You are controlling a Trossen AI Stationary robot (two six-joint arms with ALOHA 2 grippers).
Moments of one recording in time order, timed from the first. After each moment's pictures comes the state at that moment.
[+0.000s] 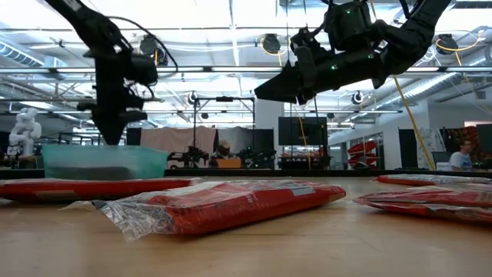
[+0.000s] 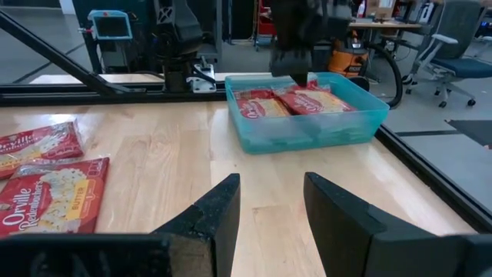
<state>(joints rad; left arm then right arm) 0.88 1.36 0.85 -0.78 -0.29 -0.22 -0.19 1.55 0.59 0.76 -0.03 -0.04</state>
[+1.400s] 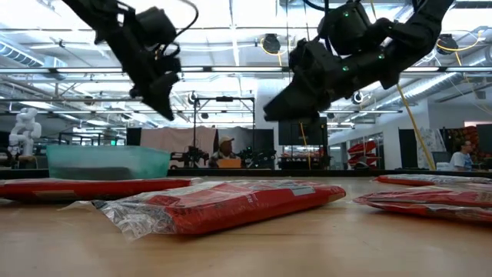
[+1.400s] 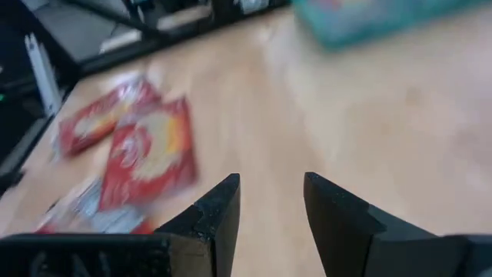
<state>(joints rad) 0.48 1.27 0.85 -0.43 -0.21 -0.04 -0.10 1.55 0.59 0.53 -0.13 0.27</state>
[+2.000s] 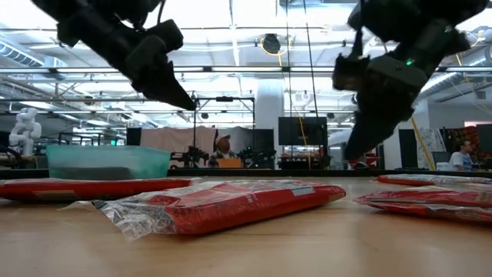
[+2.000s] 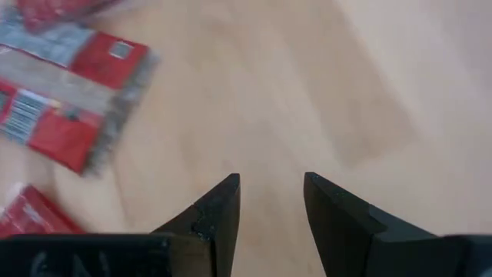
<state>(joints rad) -0.04 1.27 0.62 0.05 -0.24 -0.11 0.17 1.37 0.59 -0.17 0.13 0.57</state>
